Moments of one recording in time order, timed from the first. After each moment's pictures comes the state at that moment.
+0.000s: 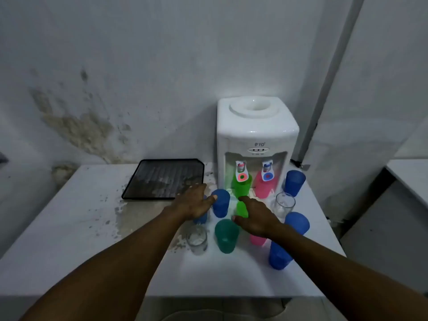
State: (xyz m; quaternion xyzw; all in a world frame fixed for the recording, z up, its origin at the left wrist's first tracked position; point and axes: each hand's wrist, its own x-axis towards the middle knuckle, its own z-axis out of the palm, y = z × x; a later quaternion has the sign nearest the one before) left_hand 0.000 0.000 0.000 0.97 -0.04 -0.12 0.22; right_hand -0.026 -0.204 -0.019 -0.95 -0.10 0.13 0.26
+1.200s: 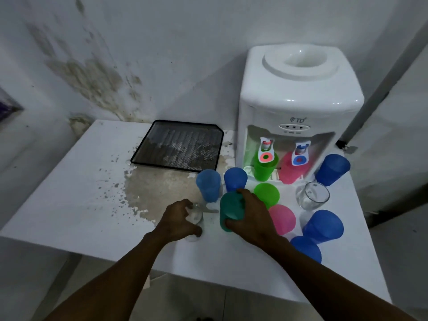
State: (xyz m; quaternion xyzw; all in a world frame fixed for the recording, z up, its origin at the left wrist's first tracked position) left_hand -0.028 0.046 -0.109 0.91 0.15 -0.15 0.35; right_hand 0.002 -0.172 -0.091 -0.90 -0.10 0.11 0.41
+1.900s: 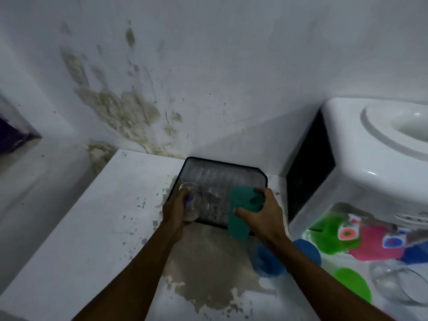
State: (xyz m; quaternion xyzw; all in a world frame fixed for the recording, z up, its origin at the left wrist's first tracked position) left_hand 0.144 0.223 -0.086 0.55 0.41 0.04 0.73; right_hand 0.160 0.017 -0.056 -0.83 -0.01 0.05 0.56
